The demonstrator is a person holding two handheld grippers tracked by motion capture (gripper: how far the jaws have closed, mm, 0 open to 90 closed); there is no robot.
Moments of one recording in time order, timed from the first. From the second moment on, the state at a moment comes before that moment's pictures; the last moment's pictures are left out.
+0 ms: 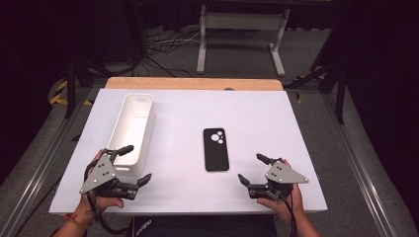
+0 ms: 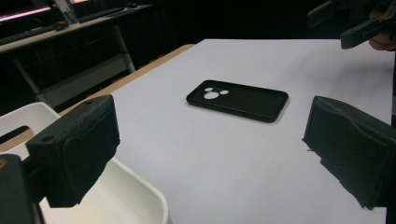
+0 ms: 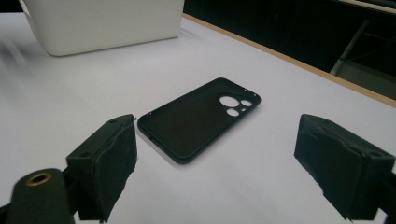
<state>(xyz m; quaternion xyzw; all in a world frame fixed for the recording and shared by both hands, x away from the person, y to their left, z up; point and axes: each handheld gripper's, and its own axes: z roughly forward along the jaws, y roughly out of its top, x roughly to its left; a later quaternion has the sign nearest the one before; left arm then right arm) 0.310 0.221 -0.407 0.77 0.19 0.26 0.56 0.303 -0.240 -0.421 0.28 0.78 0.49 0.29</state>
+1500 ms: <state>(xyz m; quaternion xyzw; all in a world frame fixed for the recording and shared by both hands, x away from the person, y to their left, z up) 0.302 0.231 -0.417 0.78 0.20 0.26 0.54 0.425 -0.191 -0.387 0.29 0.84 0.39 0.23</state>
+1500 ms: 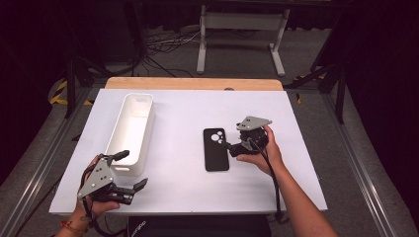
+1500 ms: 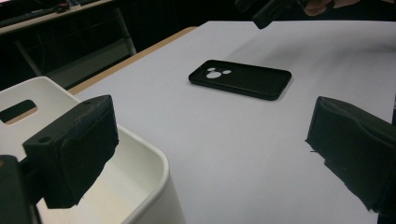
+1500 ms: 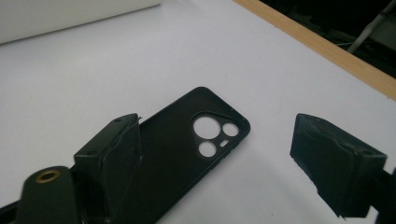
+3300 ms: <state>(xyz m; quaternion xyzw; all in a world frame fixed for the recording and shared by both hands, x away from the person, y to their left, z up) 0.306 0.227 -0.420 0.79 0.20 0.24 0.53 0.518 -0.169 -0.447 0.38 0.86 0.31 0.17</state>
